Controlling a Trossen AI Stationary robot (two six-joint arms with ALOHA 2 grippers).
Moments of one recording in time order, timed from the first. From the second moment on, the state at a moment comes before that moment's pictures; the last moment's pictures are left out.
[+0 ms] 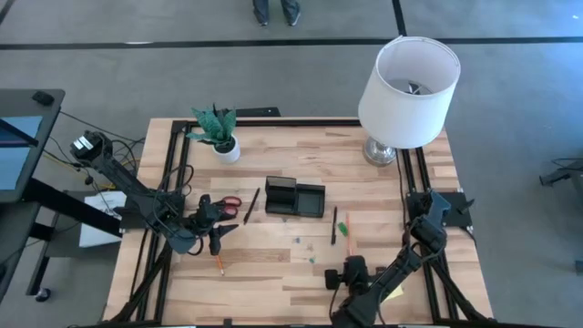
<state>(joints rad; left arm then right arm) -0.73 0.97 0.36 -0.08 -0.85 -0.82 0.83 2.33 1.77 -1.52 0.40 2.35</state>
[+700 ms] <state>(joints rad) -0.73 0.97 0.36 -0.08 -0.88 -0.82 0.77 2.33 2.24 -1.57 0.67 1.70</state>
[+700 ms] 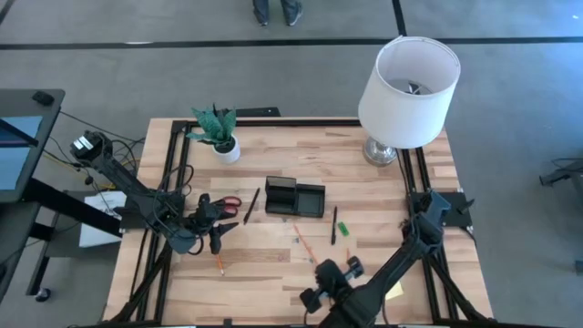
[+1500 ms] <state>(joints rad) -0.73 0.97 0.36 -0.05 -0.87 -0.82 0.49 2.14 2.35 -1.57 0.54 1.06</state>
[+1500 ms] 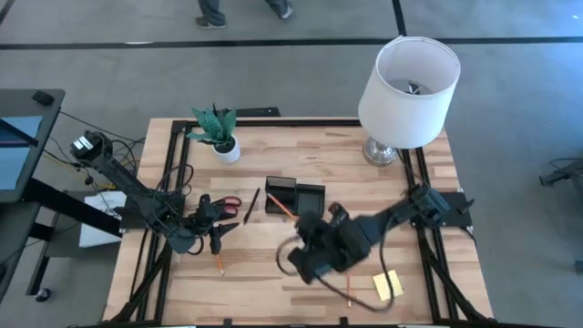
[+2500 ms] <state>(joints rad) -0.73 0.97 0.36 -0.06 -0.84 -0.82 0.20 2.14 2.27 -1.57 0.22 0.81</state>
